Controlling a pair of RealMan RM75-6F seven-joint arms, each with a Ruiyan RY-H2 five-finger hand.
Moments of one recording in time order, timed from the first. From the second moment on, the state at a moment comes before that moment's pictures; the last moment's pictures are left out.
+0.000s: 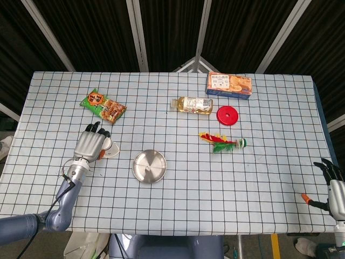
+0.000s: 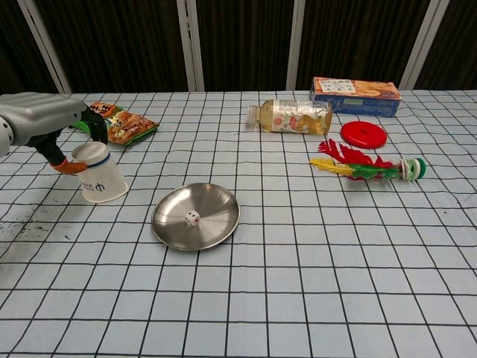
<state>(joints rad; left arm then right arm) -0.74 -1.47 -0.13 -1.55 0.83 1.10 0.70 0.04 -1.07 0.11 -1.66 -1.33 1.41 0.08</state>
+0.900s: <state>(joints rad) -0.74 -1.47 -0.10 -1.58 0.82 1.12 0.75 0.04 -1.06 0.11 -1.67 -1.32 1.41 0.08</state>
